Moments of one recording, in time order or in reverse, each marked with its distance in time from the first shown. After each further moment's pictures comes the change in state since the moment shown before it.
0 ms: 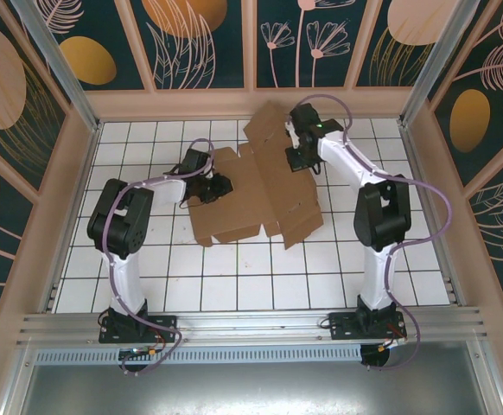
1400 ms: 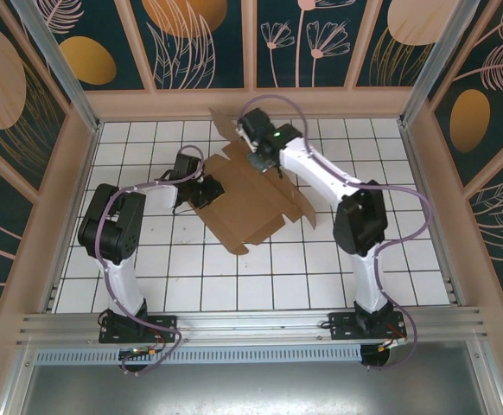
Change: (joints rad) left arm 0.046 -0.089 -0.126 0.062 0.004 -0.134; right arm 0.216 0.053 0.159 0.009 0.138 -0.122
